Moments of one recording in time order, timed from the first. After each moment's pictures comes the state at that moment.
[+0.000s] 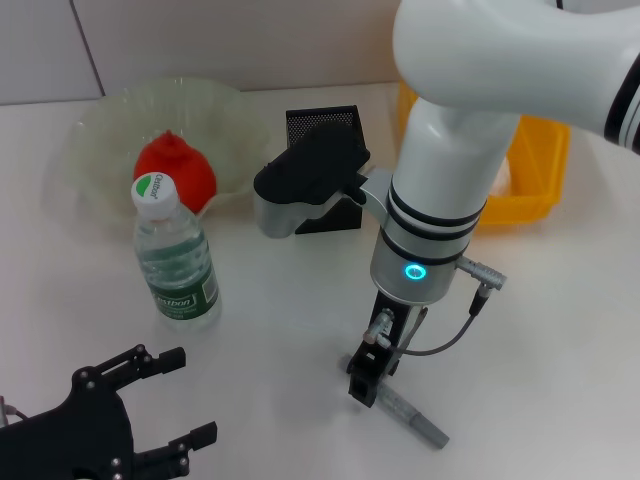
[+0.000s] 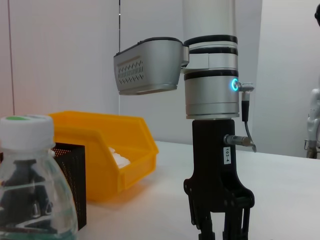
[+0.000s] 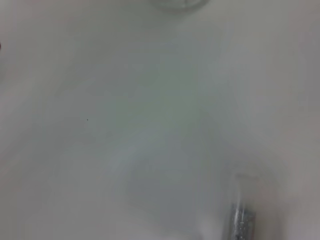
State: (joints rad) left arm -0.17 -2.02 1.15 0.53 1.50 1.62 -0.82; right arm 1.04 2.09 -1.87 -0.85 -2.34 -1.48 2.96
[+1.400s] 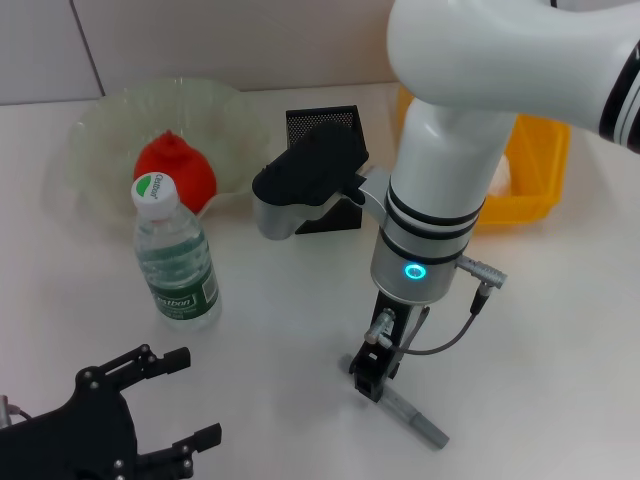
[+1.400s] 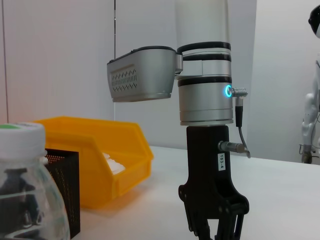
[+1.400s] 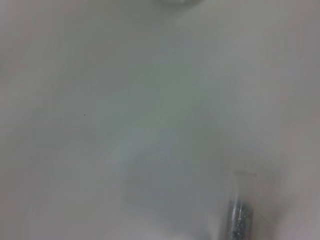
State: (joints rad) left arm -0.17 -2.02 1.15 0.53 1.50 1.64 -0.82; right arm 1.05 2.09 -1.88 -0.83 -2.34 -1.48 2.96
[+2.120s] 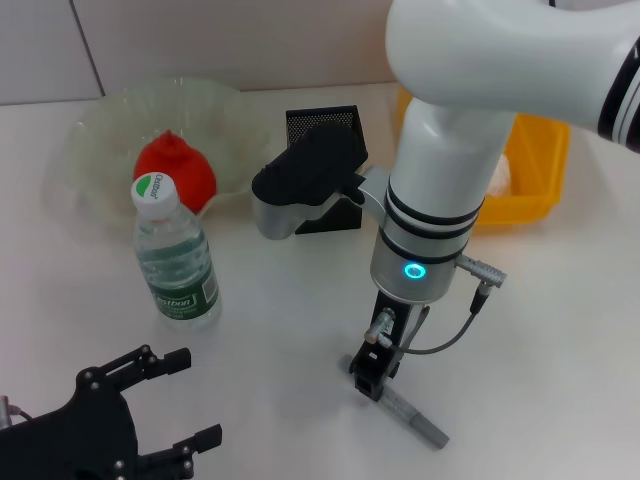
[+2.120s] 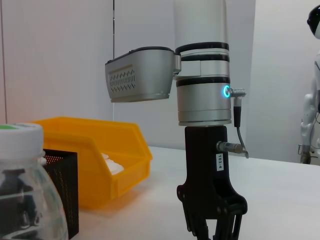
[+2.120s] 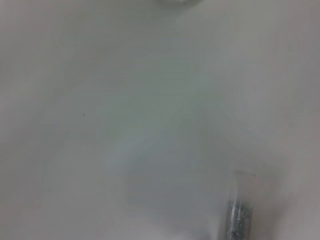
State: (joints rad) left arm -0.17 -2.02 1.16 0.53 1.50 1.64 -0.82; right arm 1.06 2.09 -1.88 -0.83 -2.34 -1.48 2.96
